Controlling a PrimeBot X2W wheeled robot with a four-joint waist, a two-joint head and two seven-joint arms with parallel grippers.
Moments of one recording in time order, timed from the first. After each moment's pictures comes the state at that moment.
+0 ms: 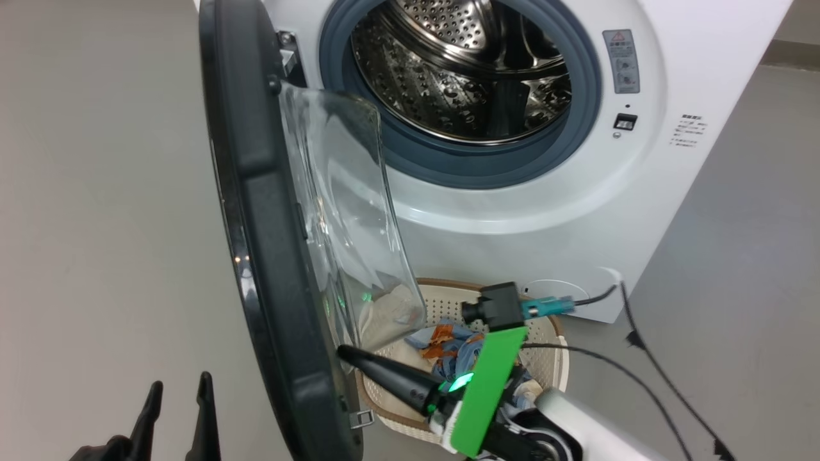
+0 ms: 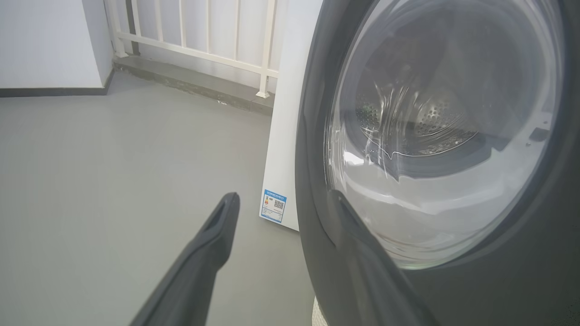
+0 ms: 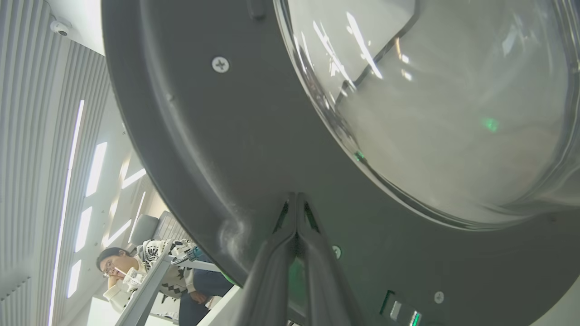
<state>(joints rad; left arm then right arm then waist) 0.06 0.04 0.01 0.16 -0.33 -0.13 -0.26 -0.47 -0.13 0.83 0.20 1.51 0.13 0.21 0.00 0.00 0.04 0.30</state>
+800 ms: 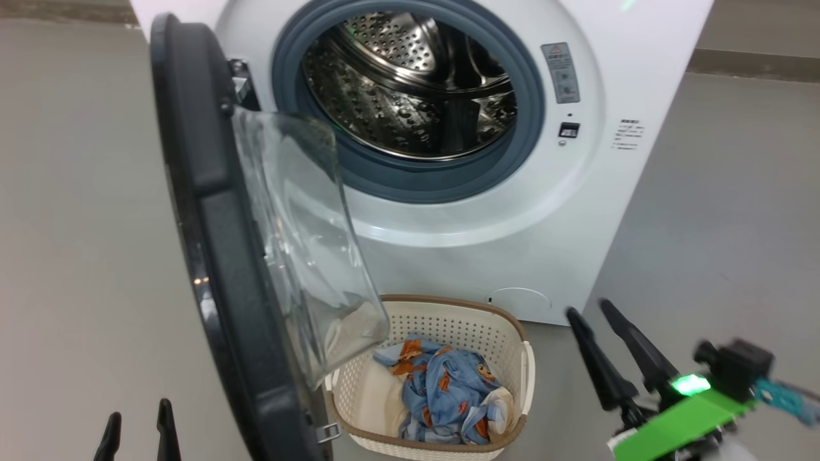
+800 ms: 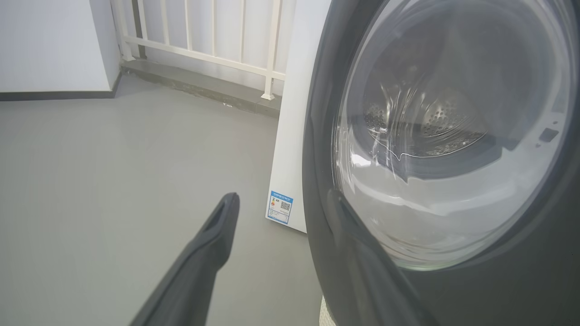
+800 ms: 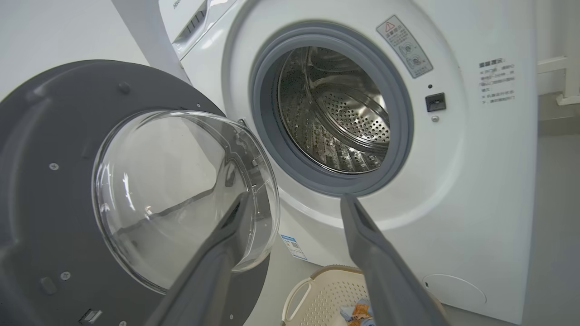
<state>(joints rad) 0.13 0.04 0.11 0.15 -0.32 -0.13 -0.26 -0.15 -0.34 0.40 0.13 0.80 0.13 -0.25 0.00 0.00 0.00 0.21</state>
